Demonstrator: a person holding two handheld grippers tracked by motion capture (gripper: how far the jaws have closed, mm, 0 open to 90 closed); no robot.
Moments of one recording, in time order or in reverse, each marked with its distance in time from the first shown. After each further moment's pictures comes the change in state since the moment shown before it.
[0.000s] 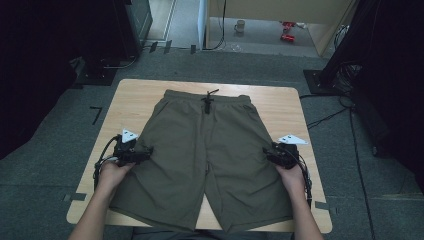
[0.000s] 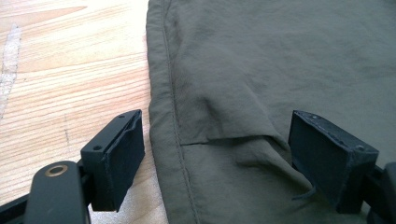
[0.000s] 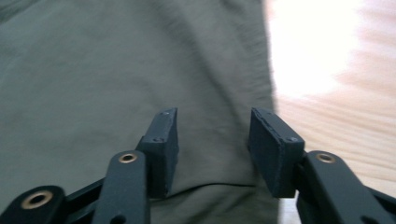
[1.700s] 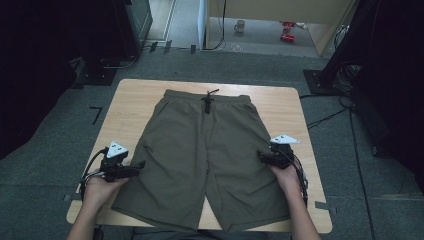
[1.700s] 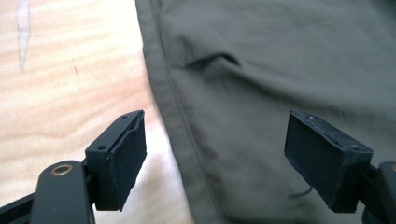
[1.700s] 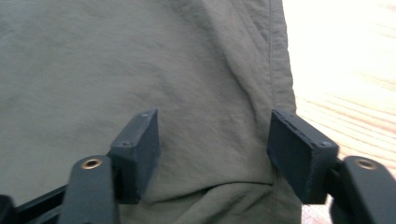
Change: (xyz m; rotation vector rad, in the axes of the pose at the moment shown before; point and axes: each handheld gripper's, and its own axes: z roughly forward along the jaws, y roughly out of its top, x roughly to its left) left arm -0.006 -0.028 -0.060 0.024 -0.077 0.015; right arm 0.014 0.003 0.008 0.061 -0.035 -0.047
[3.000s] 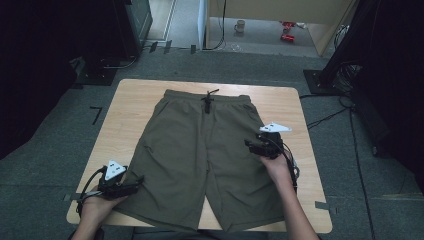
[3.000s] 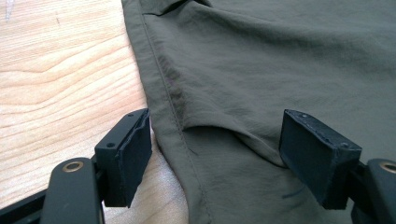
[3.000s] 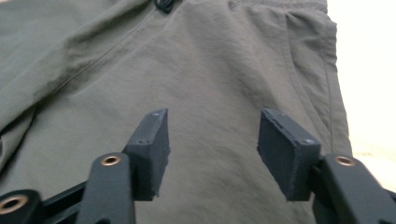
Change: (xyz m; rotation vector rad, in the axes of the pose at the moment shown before) left arm -0.021 -0.043 -0.014 -0.035 0.021 0.026; right arm 0.035 0.053 -0.009 -0.061 0.120 -0.008
